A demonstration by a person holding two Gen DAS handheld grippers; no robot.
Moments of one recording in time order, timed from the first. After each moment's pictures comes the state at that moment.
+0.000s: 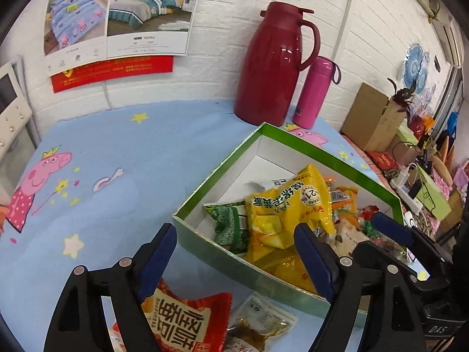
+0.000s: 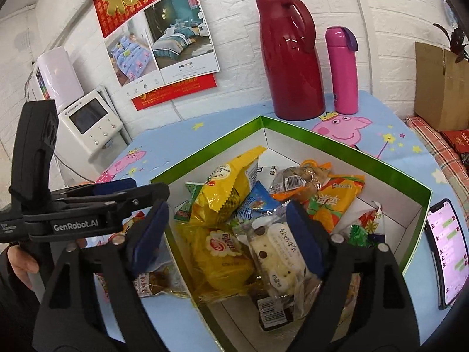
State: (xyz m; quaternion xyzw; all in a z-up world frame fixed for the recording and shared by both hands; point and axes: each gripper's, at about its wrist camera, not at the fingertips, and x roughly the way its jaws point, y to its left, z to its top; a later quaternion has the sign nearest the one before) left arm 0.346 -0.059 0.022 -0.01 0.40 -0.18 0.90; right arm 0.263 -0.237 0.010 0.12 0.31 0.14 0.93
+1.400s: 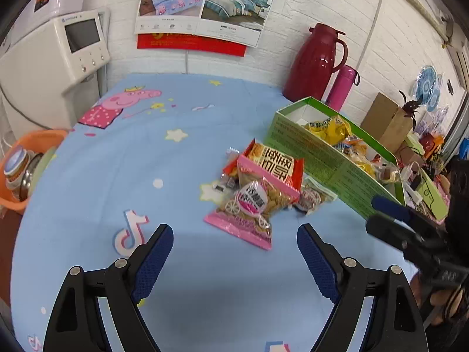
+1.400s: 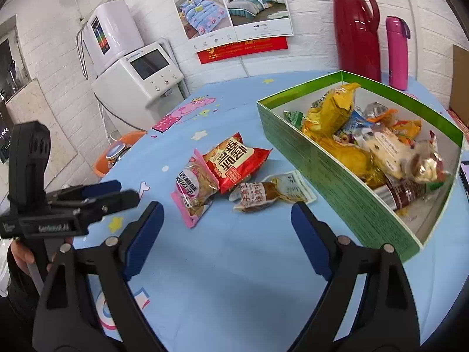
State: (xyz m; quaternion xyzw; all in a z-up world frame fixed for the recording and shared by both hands) left arm 0.186 0.078 -0.005 -0.07 0.41 -0.12 0.90; right arm 0.177 -0.143 0.004 0.08 0.36 0.25 0.90
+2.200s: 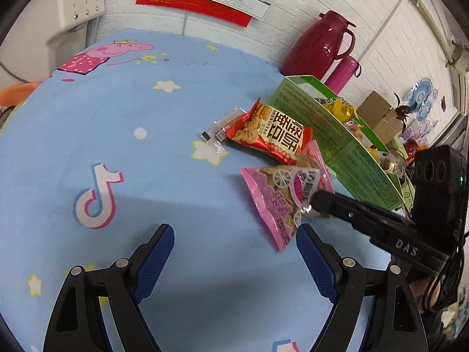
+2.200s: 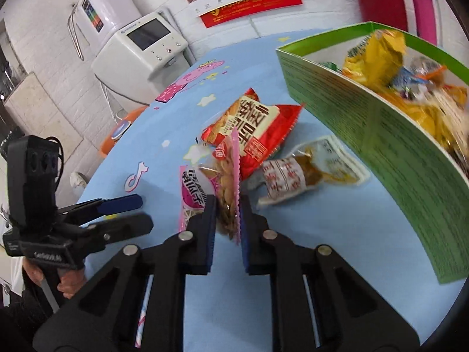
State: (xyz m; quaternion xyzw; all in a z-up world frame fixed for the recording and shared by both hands) left arm 0.207 0.086 -0.053 -0.14 0.45 -0.17 0.86; right arm 0.203 -0.125 -0.047 0.12 0.43 0.28 0.85
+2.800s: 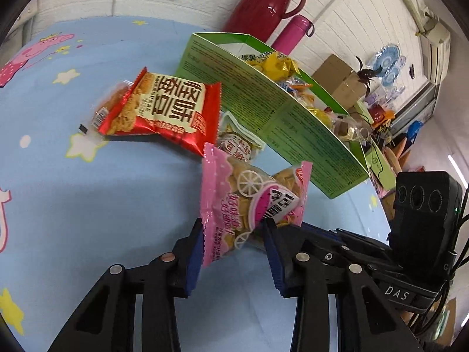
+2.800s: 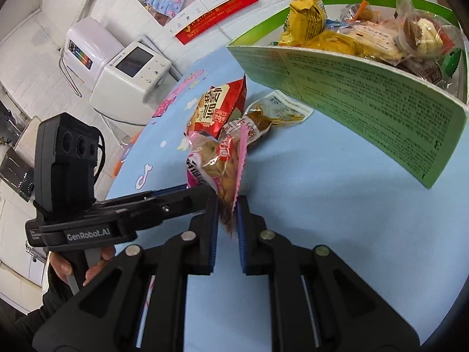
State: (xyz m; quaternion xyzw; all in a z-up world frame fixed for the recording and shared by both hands) left arm 0.219 0.001 -0.055 -0.12 0.49 -0.28 0.82; right arm 0.163 -0.172 -0.054 0.21 0.43 0.25 0.84
